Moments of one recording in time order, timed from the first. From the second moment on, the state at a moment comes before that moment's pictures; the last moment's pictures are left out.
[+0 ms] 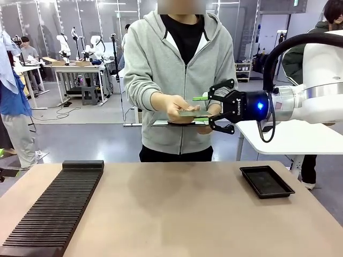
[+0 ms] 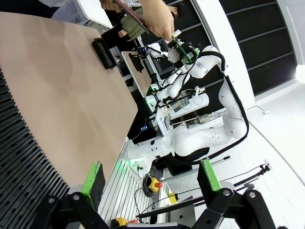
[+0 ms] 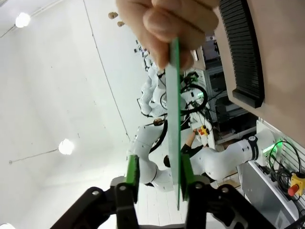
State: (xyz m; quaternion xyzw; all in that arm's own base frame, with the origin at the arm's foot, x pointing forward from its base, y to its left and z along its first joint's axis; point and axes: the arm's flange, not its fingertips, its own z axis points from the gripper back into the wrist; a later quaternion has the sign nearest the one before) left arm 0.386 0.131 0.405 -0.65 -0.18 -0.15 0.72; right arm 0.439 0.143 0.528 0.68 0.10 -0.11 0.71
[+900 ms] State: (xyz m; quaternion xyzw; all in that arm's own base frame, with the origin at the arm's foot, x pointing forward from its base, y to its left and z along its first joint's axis) left arm 0.386 0.131 0.405 -0.65 -0.18 -0.15 0.72; right arm 0.439 0.136 0.514 0.69 0.11 -0.10 0.71
